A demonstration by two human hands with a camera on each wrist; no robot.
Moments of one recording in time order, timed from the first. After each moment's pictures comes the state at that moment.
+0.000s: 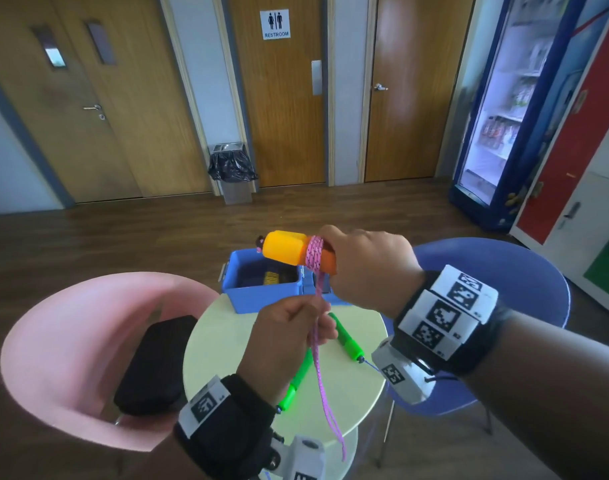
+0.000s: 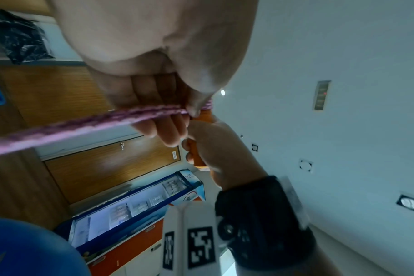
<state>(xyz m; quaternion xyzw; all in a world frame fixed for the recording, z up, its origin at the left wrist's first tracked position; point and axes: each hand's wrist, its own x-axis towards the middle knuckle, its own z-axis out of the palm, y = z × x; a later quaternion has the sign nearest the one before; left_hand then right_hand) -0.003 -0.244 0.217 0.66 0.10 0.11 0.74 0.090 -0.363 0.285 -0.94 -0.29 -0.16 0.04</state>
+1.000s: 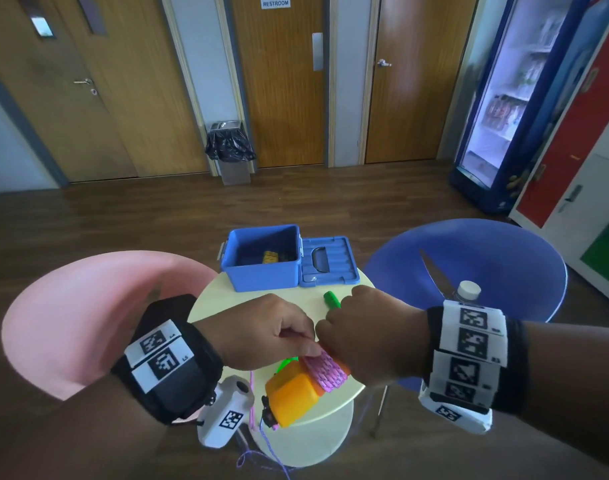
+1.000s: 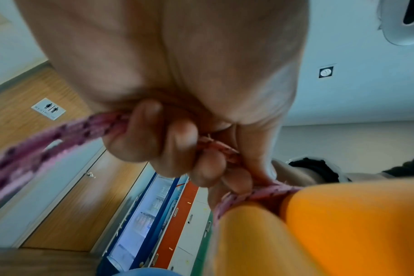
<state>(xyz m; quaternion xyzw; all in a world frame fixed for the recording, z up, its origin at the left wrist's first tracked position) -0.004 -0.178 0.221 0.92 -0.23 -0.13 0.29 0.035 -0.381 0.235 -0.81 -0.56 0.00 -0.17</state>
